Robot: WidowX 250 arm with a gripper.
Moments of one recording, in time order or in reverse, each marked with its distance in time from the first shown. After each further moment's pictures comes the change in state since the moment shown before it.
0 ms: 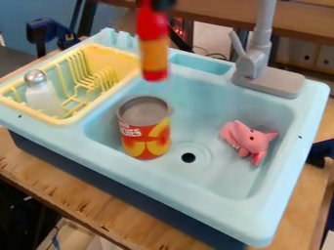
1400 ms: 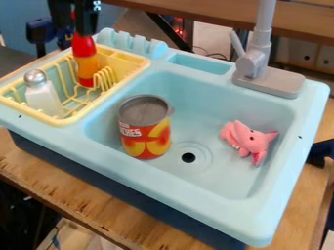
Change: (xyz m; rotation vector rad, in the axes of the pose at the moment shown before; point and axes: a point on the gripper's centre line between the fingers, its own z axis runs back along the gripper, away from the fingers) arm -0.023 0.167 -0.067 -0.008 0.176 0.185
